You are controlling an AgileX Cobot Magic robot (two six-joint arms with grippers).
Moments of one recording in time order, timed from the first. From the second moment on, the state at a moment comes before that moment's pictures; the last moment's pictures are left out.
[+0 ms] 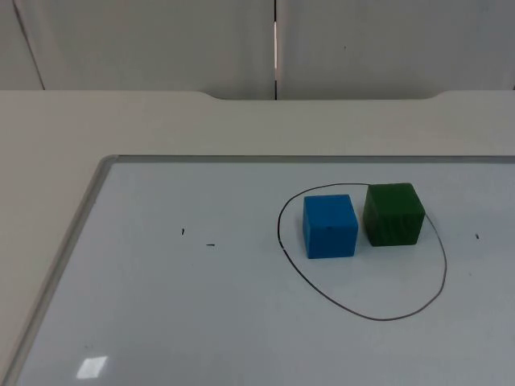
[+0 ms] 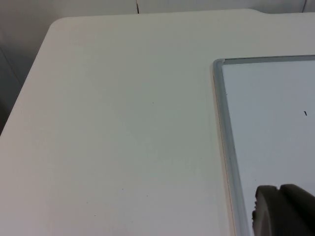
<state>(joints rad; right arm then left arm) 0.34 0.00 -0.52 0.03 1.08 -0.01 0.01 0.00 -0.50 0.01 1.08 0.02</state>
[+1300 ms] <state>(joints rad) 0.34 0.00 -0.52 0.03 1.08 -0.01 0.01 0.00 -0.50 0.01 1.08 0.02</state>
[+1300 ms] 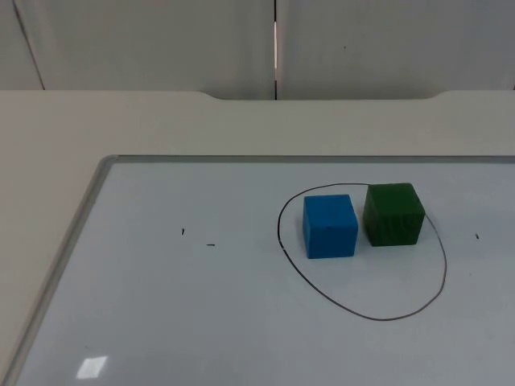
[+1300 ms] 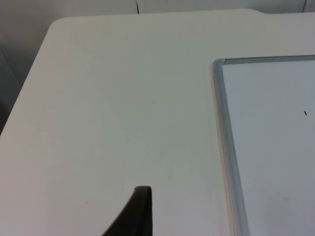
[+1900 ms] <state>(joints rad) 0.26 0.00 -0.52 0.03 1.08 -0.01 0.01 0.00 -0.50 0.01 1.08 0.02</state>
